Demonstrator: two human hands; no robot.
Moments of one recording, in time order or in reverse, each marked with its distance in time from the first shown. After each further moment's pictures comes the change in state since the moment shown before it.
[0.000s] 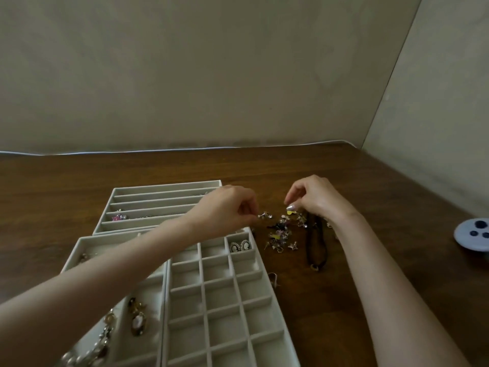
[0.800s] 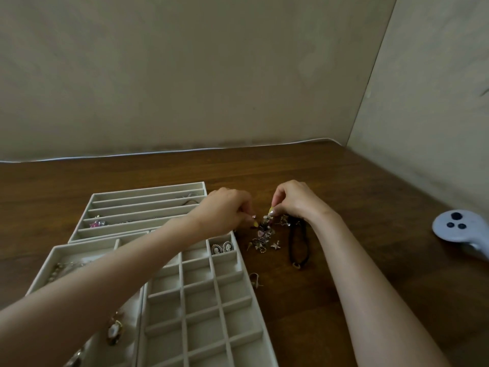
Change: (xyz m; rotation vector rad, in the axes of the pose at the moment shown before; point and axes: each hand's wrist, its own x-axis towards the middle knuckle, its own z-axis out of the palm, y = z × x) left_hand 0.027 0.007 0.018 0.081 -0.114 -0.043; right_hand 0.013 0.010 0.009 0.009 -0.032 0.057
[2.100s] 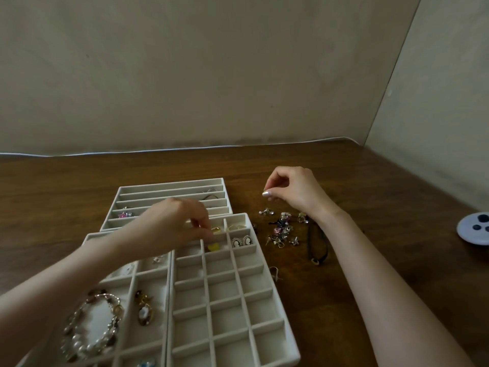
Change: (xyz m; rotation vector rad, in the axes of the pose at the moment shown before) left_hand -0.099 -0.053 -0.035 -0.019 0.098 0.069; right_hand -0.008 -0.022 0.011 0.243 0.162 -0.395
